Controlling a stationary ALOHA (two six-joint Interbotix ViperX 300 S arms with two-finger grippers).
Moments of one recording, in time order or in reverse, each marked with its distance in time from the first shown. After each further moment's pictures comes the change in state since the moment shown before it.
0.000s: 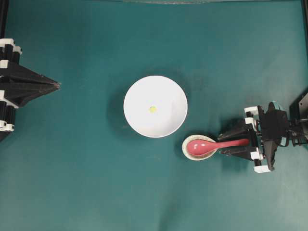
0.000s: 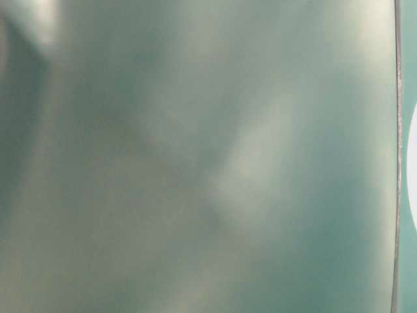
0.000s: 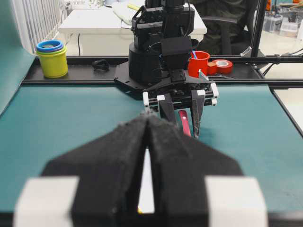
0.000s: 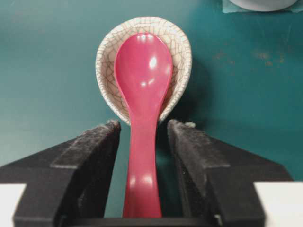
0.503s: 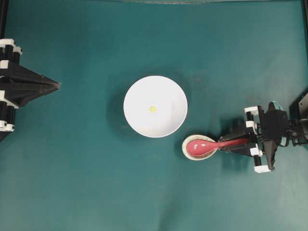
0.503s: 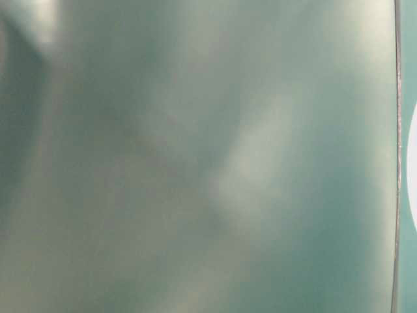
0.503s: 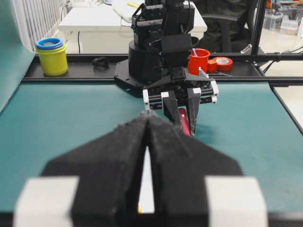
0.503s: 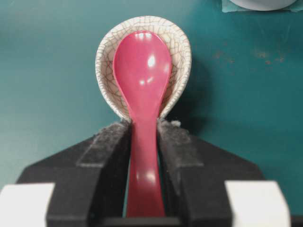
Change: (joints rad) left arm 0.002 0.000 0.000 0.000 0.011 0.000; right arm 0.000 0.000 0.002 0.002 0.000 -0.003
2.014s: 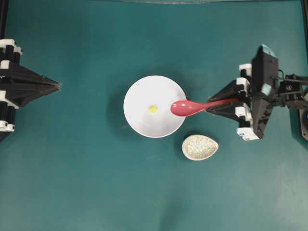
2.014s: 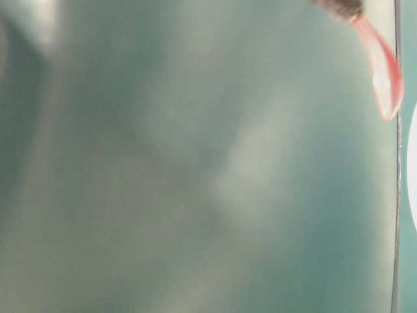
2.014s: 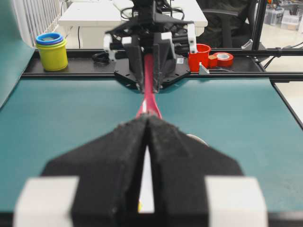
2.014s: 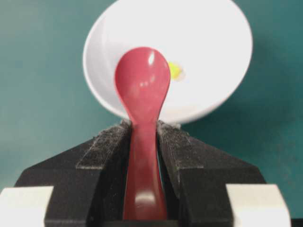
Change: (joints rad) left arm 0.002 0.000 0.000 0.000 0.012 0.000; right arm -0.403 -0.627 -0.359 -0.003 1.146 -0.196
